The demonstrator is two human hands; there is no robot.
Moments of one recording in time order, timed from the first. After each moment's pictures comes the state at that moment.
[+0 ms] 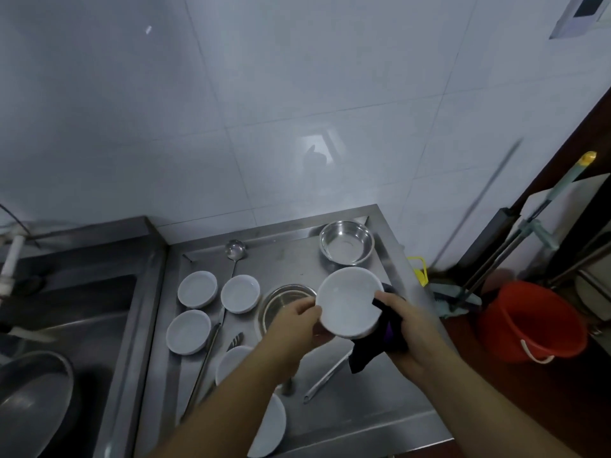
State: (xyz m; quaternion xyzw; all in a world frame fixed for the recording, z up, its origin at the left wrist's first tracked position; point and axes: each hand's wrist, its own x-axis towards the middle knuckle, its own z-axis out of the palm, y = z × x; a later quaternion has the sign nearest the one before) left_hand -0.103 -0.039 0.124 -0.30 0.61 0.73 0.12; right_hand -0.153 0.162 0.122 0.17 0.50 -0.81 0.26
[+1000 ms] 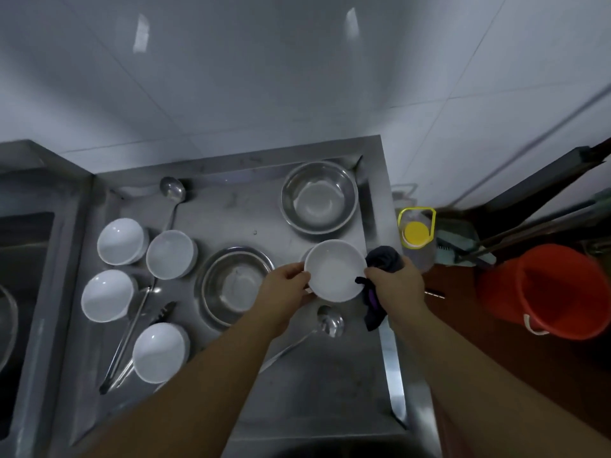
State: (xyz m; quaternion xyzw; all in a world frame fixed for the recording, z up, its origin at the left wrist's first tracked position) left_hand -0.285 0.042 -0.030 -0.46 0.56 0.67 0.13; right_hand -0.367 0.231 -0.048 0.25 0.76 -0.55 0.24
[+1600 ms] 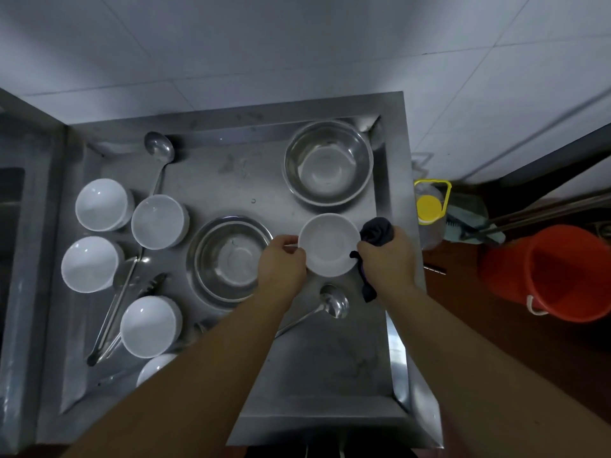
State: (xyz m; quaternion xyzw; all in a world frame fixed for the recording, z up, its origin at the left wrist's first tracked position) left_hand -0.289 0.034 -0.083 -0.52 0.66 0.54 0.08; right_hand -0.374 0.197 -0.090 0.17 0.84 -0.45 0.24
